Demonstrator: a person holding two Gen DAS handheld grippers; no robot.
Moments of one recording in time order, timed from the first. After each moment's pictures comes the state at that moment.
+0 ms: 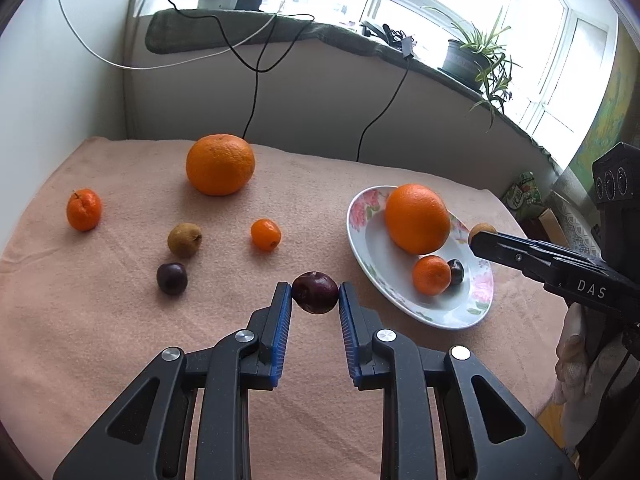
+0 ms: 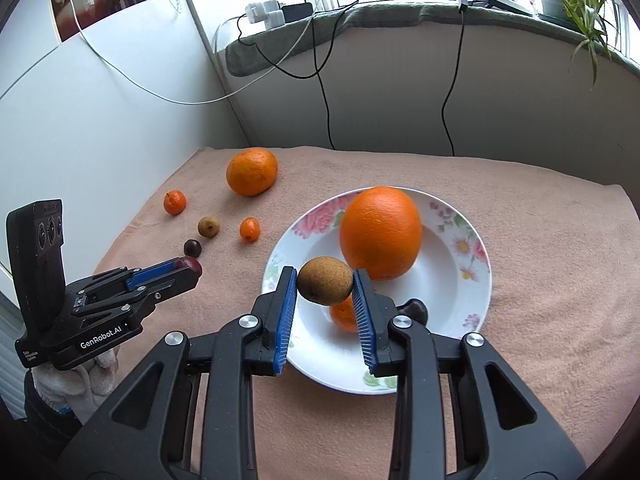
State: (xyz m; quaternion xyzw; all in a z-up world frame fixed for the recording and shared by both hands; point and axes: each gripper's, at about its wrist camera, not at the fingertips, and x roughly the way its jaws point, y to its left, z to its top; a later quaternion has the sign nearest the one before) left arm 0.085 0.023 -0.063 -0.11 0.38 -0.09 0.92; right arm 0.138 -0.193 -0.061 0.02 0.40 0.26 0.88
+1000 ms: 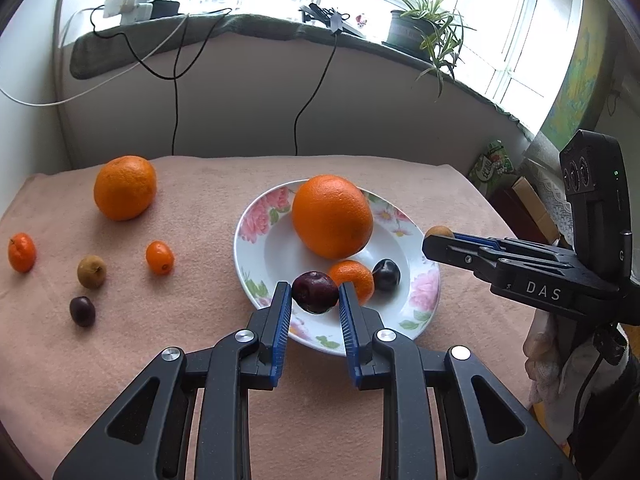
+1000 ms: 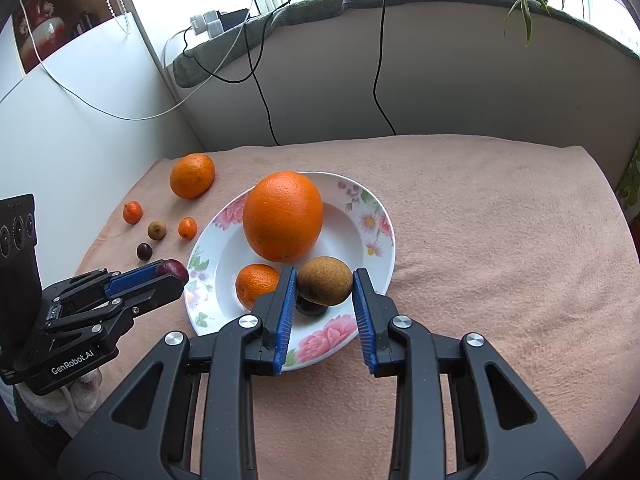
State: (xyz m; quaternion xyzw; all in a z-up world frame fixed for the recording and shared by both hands) left arm 0.106 -0.049 -0.055 -0.07 0.38 -0.15 0.91; right arm 0.150 -0.245 -0.079 0.04 0.42 0.22 0.88
